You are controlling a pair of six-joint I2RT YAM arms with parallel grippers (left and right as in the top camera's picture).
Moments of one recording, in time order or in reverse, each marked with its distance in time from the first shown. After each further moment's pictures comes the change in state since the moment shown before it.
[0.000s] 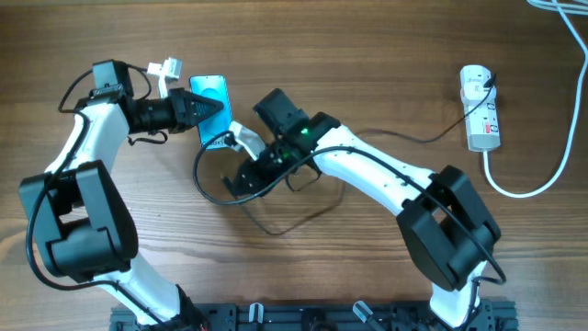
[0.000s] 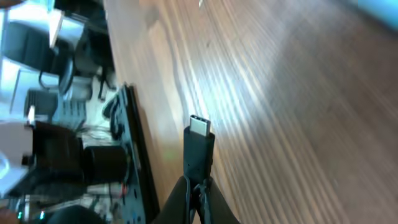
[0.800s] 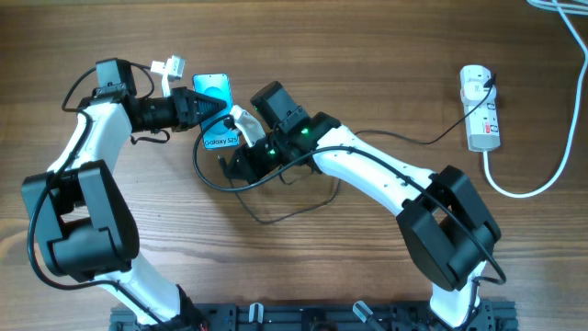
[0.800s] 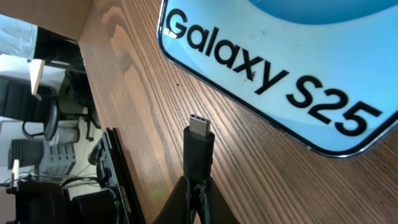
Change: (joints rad) left arm -0.012 0.000 0.000 0.019 0.015 -0.008; right arm 0.000 0.000 0.000 0.127 0.121 0.200
